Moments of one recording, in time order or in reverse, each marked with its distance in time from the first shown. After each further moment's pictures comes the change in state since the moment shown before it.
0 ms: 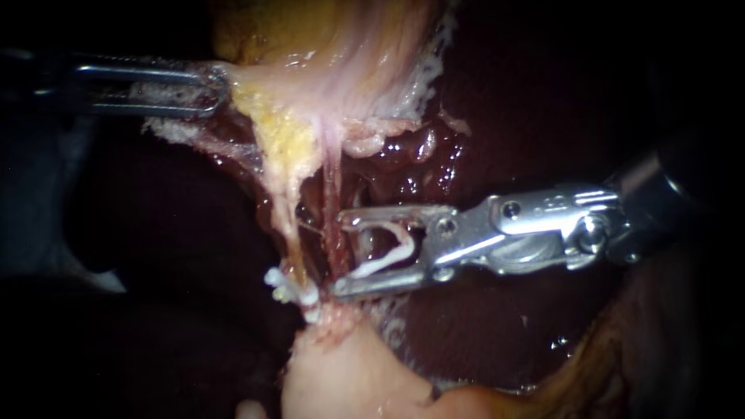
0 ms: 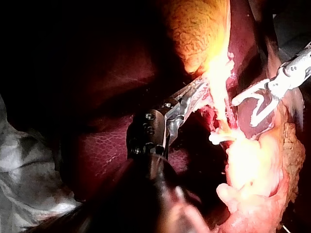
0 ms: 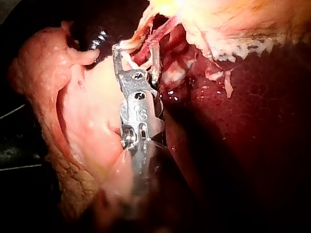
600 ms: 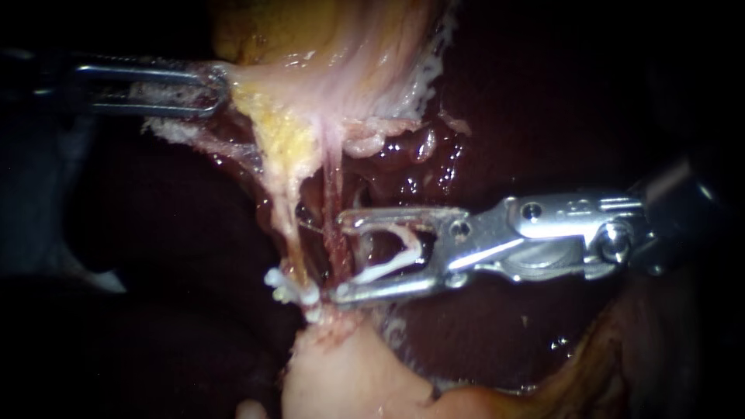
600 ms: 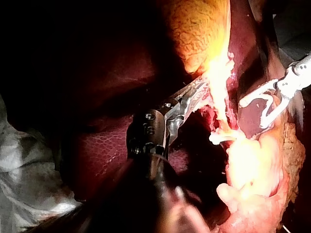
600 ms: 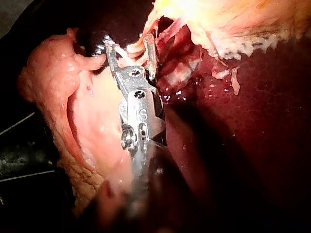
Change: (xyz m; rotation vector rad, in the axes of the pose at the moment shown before) right arm 0.002 -0.001 0.001 0.027 0.059 0.043; left arm 0.000 0.000 0.000 0.000 0.000 0.000
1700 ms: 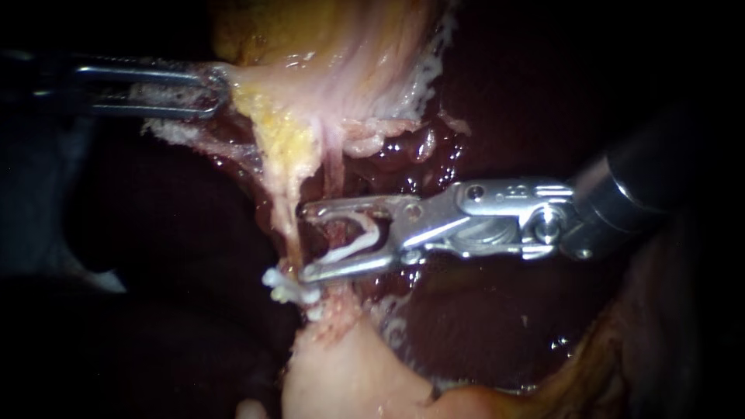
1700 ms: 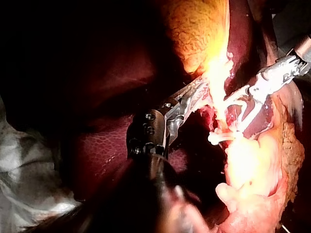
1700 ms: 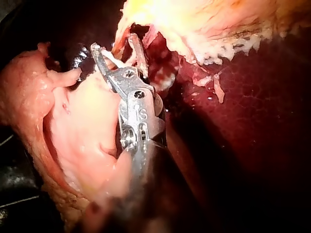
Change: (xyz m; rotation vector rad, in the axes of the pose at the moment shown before) right arm -0.003 0.005 0.005 0.091 0.033 0.044; left arm 0.000 0.000 0.000 0.000 0.000 0.000
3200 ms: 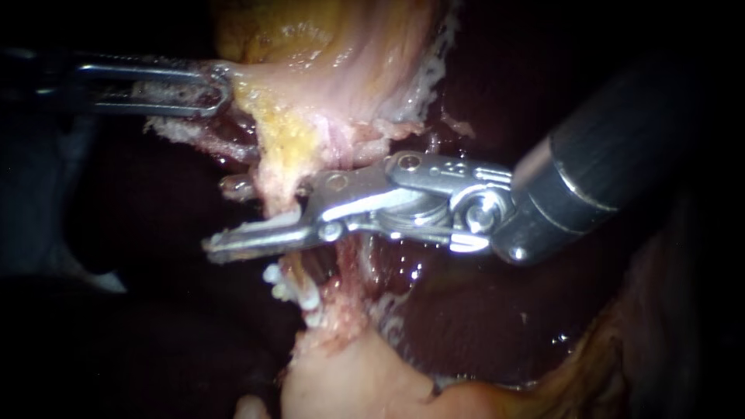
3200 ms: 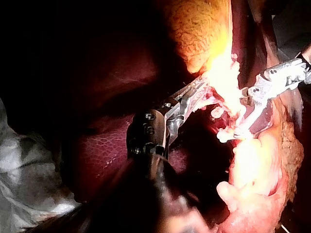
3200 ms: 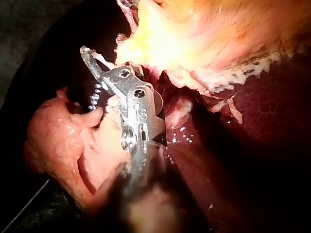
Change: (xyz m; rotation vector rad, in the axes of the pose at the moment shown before) right arm 0.010 -0.002 0.004 0.018 0.172 0.062; left arm 0.000 0.000 0.000 -0.003 0.000 0.000
